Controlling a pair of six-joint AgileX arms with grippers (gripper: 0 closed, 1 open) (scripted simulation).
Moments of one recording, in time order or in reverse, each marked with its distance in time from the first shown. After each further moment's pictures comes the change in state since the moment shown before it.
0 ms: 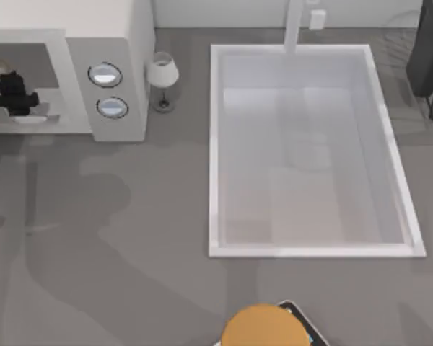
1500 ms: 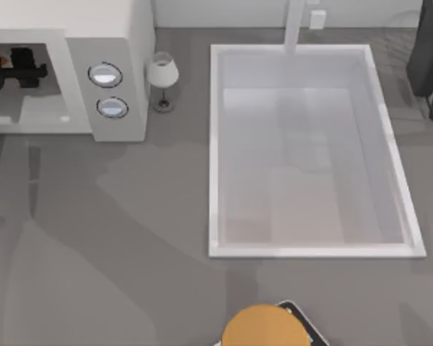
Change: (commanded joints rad) left arm -0.040 0.355 0.564 -0.259 -0.039 -0.019; right arm 0.000 0.000 0.000 0.000 0.000 0.000
